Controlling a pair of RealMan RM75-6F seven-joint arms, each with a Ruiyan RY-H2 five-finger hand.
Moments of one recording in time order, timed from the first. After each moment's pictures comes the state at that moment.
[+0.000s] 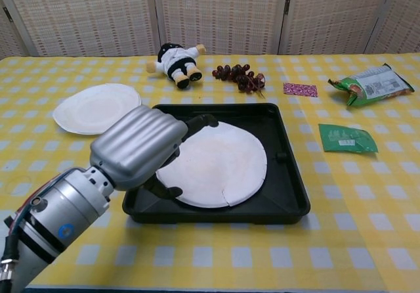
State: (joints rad) left arm -0.55 -1.95 -0.09 -1.28 1.60 1.25 0.63; right arm 0.05 -1.07 0.03 -1.61 -1.55 1.49 0.03
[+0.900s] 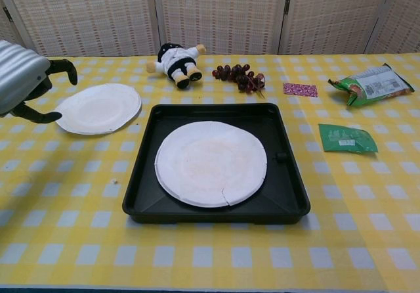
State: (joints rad) left arm -0.50 -1.70 -0.15 -0.95 1.59 1.40 0.36; right arm 0.05 -1.09 0.01 -1.62 -1.59 1.50 -0.01
